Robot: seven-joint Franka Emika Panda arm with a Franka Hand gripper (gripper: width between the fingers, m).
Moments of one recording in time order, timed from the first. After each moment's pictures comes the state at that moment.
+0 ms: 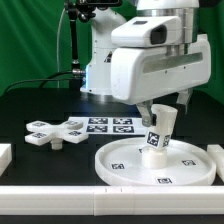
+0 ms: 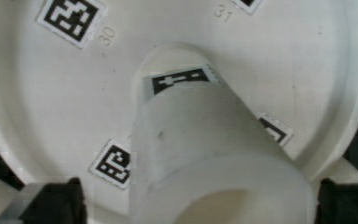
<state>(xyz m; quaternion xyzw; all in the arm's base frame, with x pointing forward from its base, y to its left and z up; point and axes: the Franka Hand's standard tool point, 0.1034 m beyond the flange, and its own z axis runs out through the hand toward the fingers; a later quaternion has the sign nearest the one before) 0.552 0.051 0.084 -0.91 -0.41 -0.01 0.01</state>
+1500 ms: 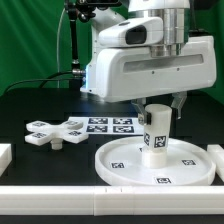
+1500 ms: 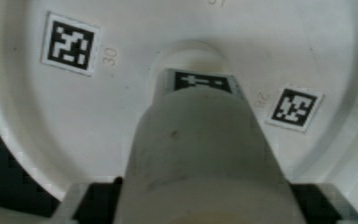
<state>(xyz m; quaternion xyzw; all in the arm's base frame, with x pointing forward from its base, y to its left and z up) 0.556 0.042 0.083 -0.99 -0.12 -0.04 0.02</state>
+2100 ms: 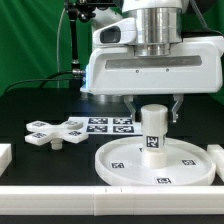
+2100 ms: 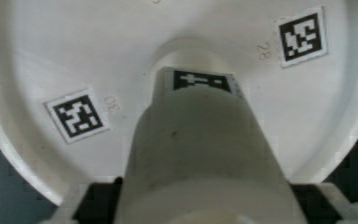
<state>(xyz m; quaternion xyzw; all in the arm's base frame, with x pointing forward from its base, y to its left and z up) 0.553 0.031 0.083 -0.98 0.17 -0.05 0.04</state>
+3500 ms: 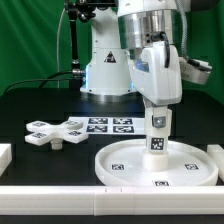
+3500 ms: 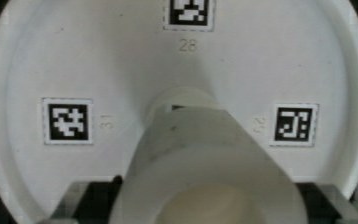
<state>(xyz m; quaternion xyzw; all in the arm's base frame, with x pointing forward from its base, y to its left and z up) 0.551 0.037 0.079 -0.70 0.71 0.00 0.09</state>
